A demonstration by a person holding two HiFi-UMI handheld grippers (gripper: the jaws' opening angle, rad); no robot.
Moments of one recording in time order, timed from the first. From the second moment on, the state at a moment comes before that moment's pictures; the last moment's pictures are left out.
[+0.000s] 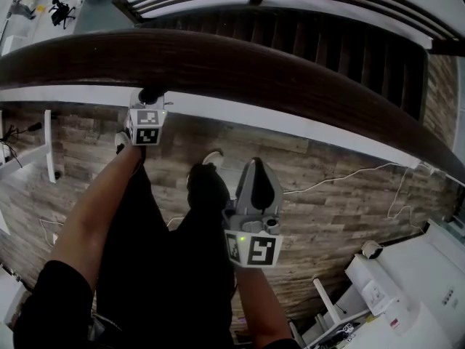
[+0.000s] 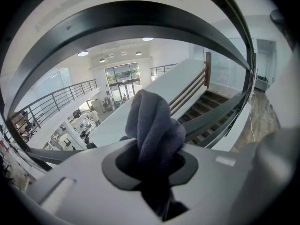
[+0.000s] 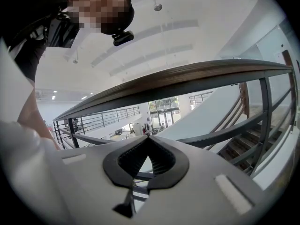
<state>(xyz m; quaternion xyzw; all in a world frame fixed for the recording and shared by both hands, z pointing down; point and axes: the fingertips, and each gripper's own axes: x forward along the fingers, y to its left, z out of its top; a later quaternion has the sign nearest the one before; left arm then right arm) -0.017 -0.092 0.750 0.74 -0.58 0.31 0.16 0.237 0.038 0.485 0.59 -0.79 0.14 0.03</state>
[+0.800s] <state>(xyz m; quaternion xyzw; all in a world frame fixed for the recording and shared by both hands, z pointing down) 0.089 -0.089 0.736 0.77 -0.55 0.28 0.17 0.278 0.038 0.493 0.60 -0.78 0.15 0.02</state>
